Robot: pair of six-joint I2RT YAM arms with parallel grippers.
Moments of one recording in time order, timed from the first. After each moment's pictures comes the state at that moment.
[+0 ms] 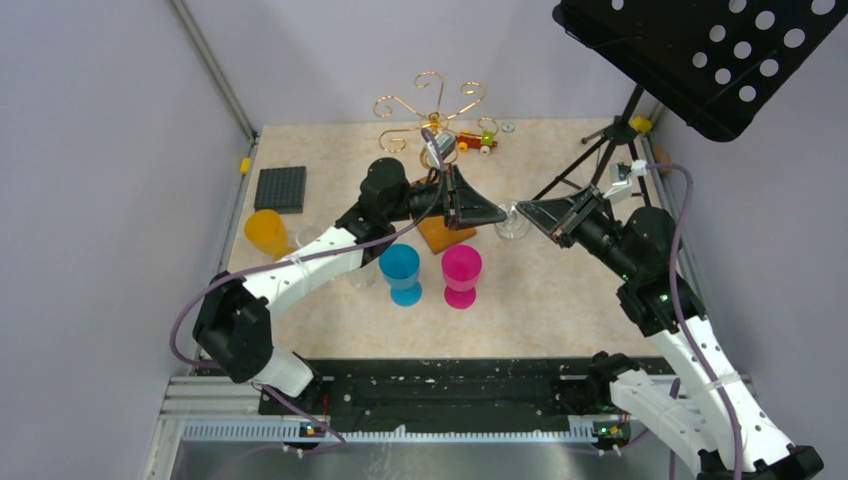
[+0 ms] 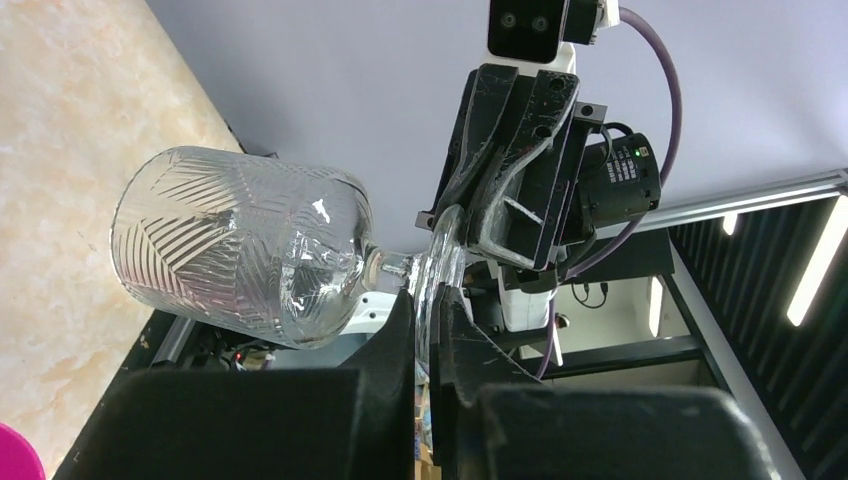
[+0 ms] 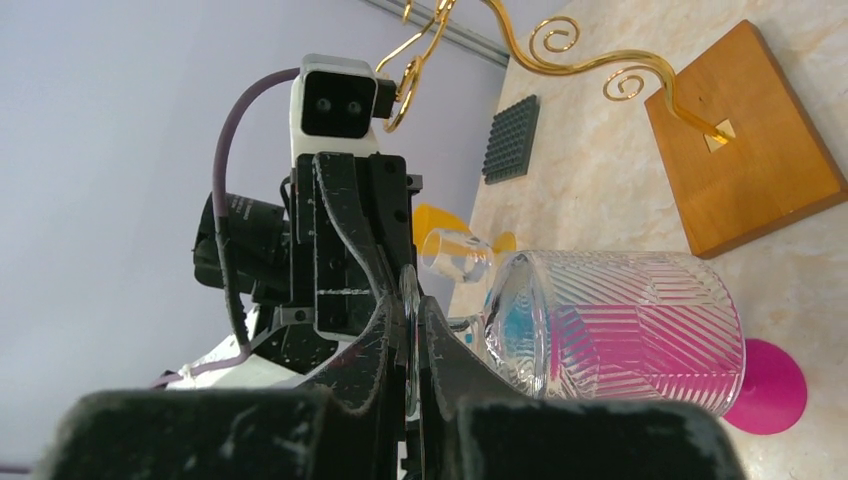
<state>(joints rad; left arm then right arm) -0.70 1.49 1.14 0.45 0.76 -1.34 0.40 0.72 0.85 -0.14 -0.30 1.10</state>
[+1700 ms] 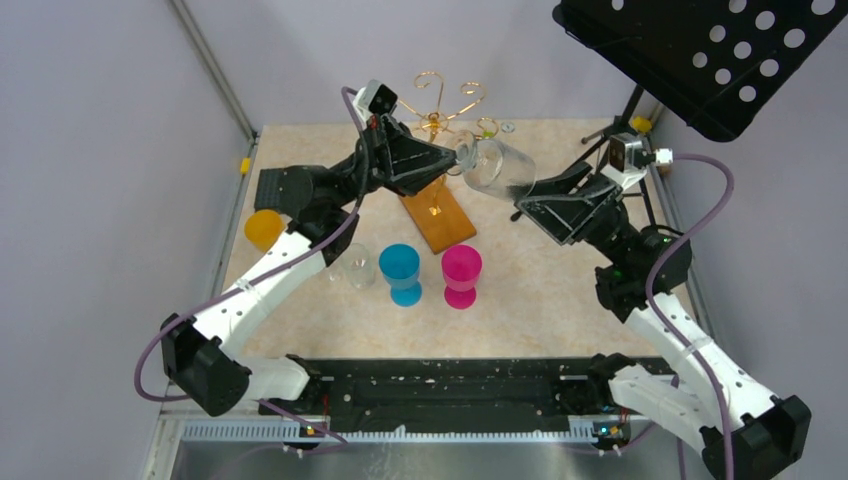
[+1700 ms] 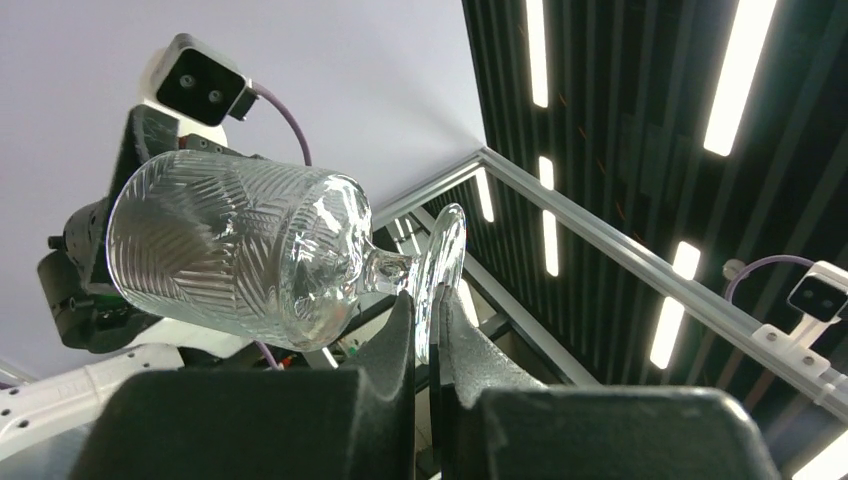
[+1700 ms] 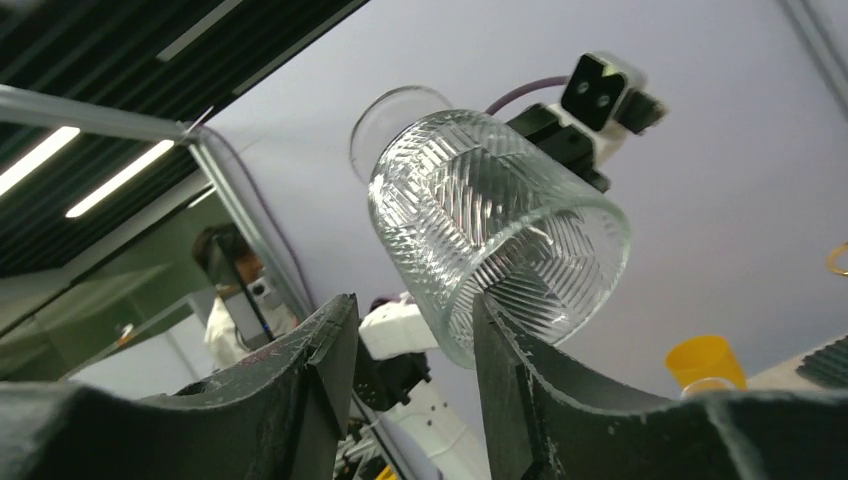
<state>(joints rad) -0.61 1.30 1.24 0.89 0.71 -1.97 0.46 0.85 0.77 0.93 -0.56 1.27</state>
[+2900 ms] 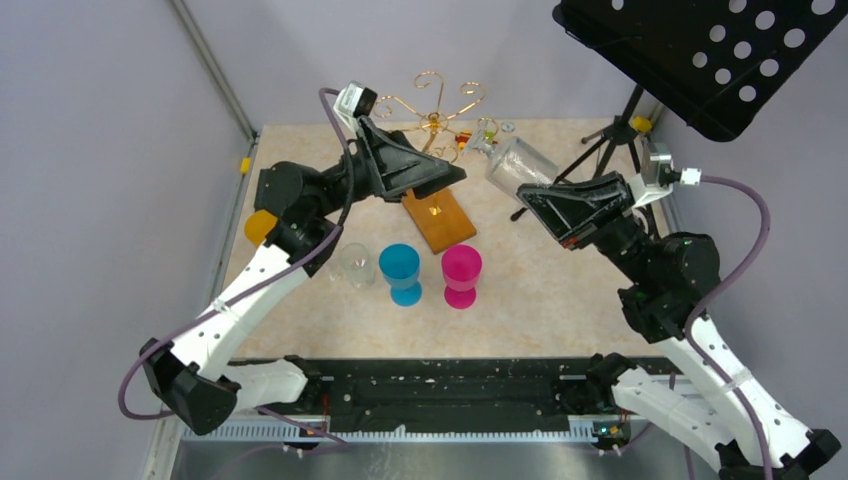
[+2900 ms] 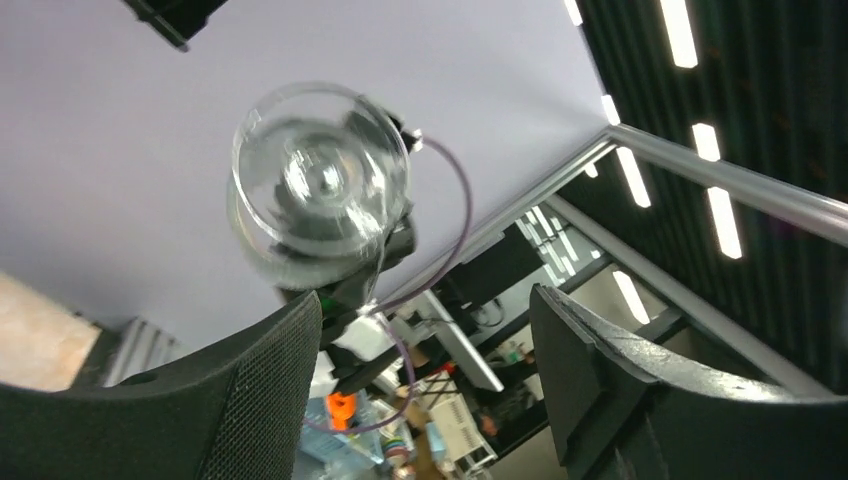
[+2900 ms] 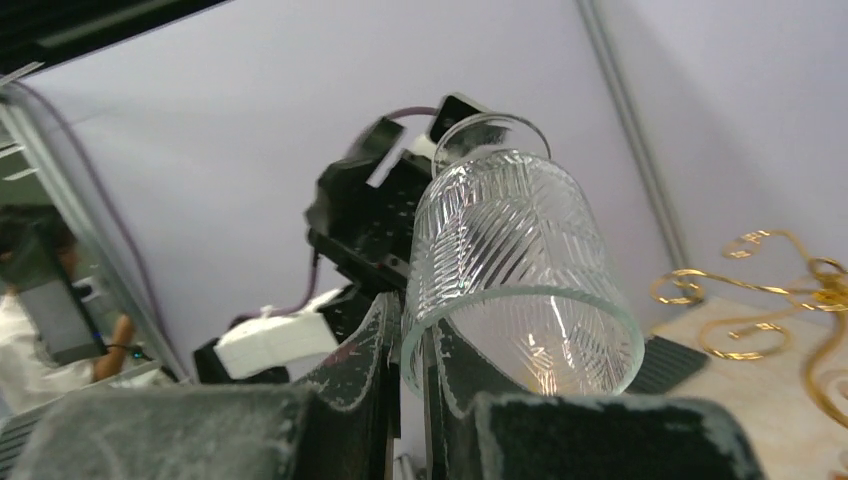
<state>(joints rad) -0.61 1.21 1.24 0.66 0.71 -1.58 0.59 0.72 0.86 0.58 -0.42 0.82</state>
